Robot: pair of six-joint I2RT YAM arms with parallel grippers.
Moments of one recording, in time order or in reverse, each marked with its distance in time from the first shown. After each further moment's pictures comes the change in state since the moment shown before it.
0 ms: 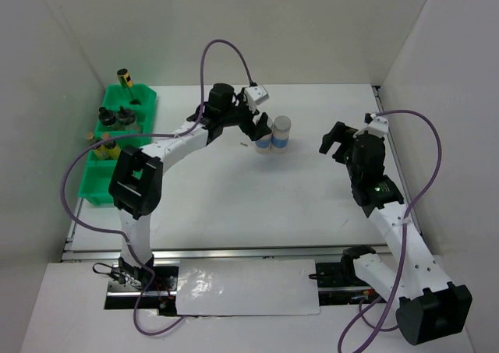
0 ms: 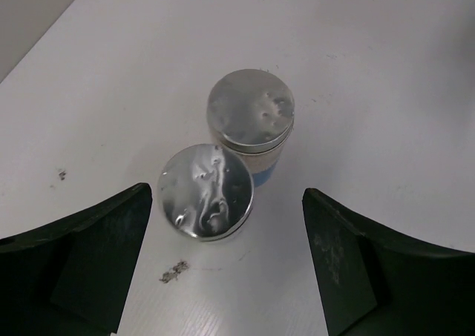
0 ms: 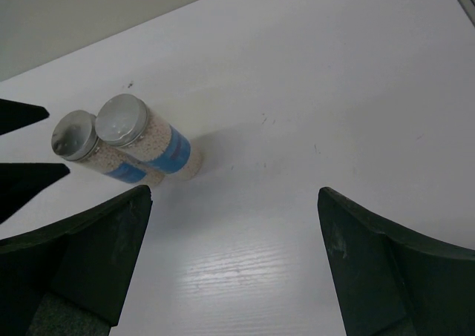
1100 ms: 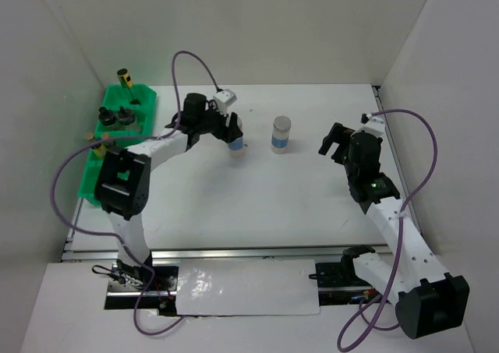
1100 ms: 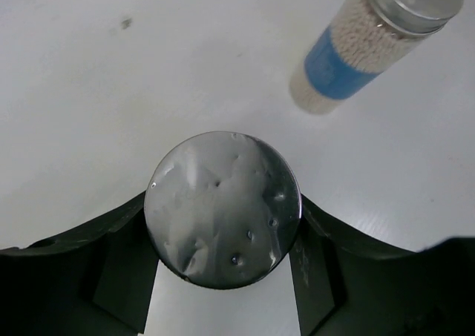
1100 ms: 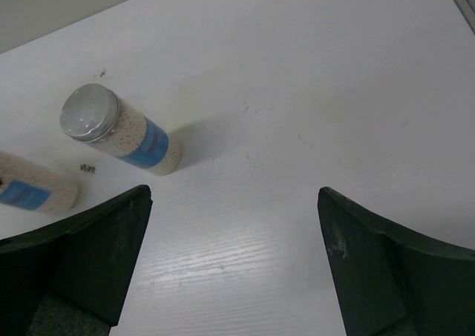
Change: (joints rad) left arm 0.115 -0.010 -0.204 0.109 -0.026 -0.143; right arm 0.000 0.047 -0.008 -0.006 0.039 -0.012
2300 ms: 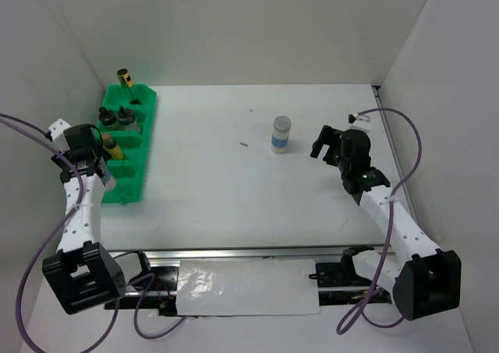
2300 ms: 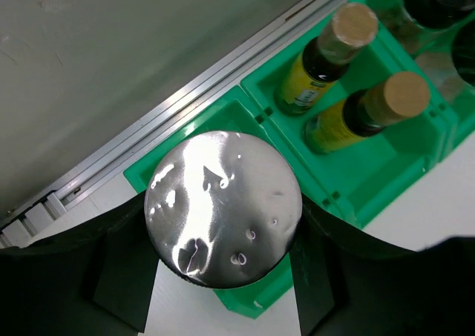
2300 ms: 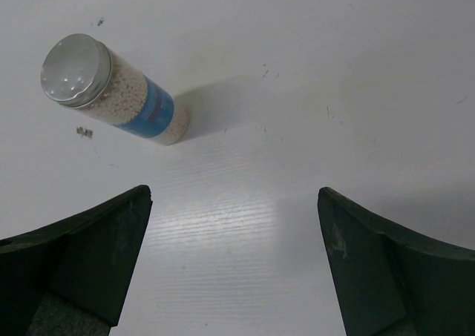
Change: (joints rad) left arm 0.715 -0.814 -0.421 -0.570 -0.949 -0.460; right arm -0.001 0.129 -0.019 0.042 -0.110 0.011
